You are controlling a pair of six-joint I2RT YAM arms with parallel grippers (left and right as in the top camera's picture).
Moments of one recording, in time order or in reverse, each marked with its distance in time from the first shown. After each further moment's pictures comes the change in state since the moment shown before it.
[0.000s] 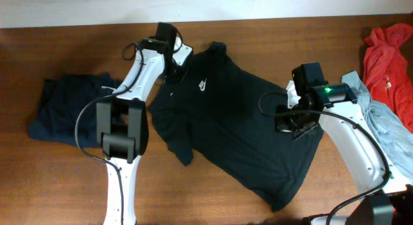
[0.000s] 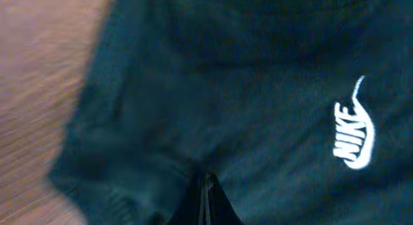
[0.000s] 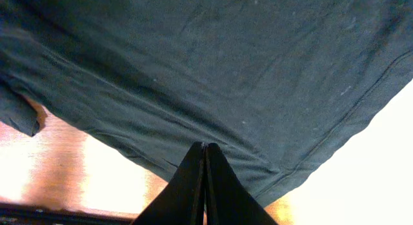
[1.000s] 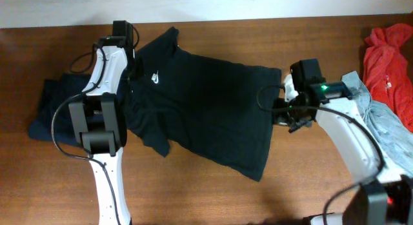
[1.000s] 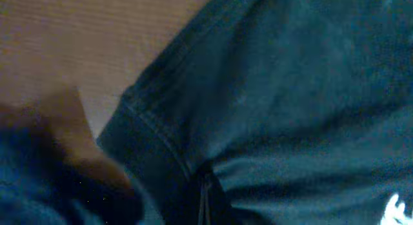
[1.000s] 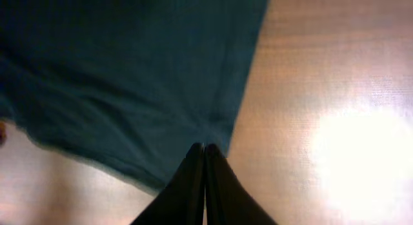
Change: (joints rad) left arm 0.227 0.056 0.087 -0.096 -0.291 -0.396; right arm 0.000 0.059 0.000 0.156 -0.007 0.000
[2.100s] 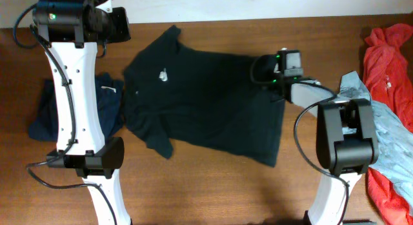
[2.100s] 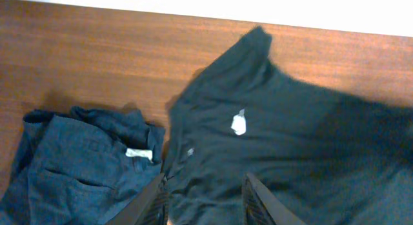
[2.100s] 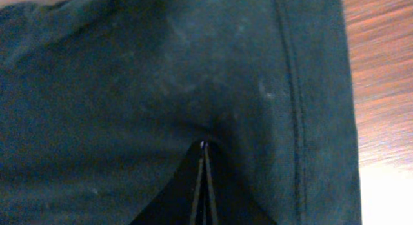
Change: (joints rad) left arm -0.069 -0.304 0.700 -0.596 0.079 -0.010; right arm -0.071 0.537 0.077 0.856 0.178 0.087
